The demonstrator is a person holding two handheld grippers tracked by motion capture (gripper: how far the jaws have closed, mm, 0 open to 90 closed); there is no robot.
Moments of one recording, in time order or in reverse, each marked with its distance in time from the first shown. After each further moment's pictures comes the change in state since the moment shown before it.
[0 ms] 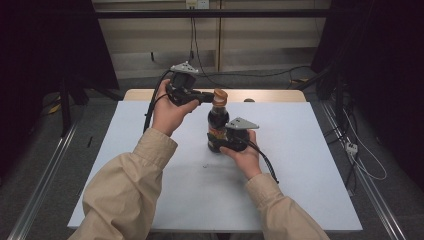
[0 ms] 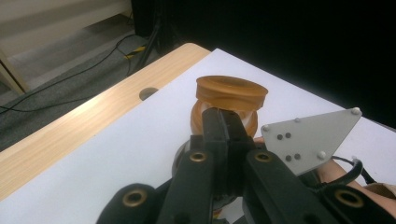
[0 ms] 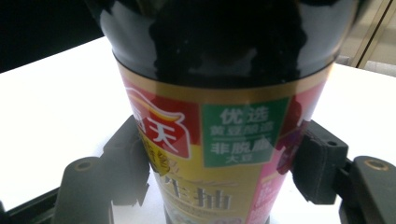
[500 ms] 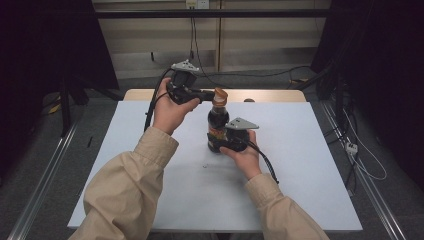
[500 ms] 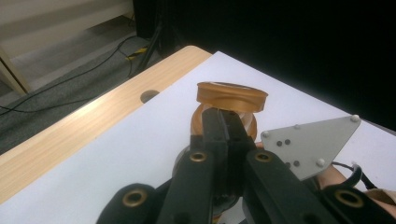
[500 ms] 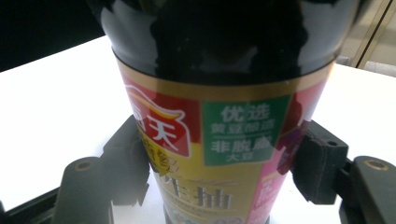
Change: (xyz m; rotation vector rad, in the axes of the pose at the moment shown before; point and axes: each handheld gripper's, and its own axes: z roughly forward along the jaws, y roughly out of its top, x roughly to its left) left arm -0.001 0.005 0.000 -0.008 0.003 -0.006; right arm 0.000 -0.001 0.000 -0.001 0.000 -0.003
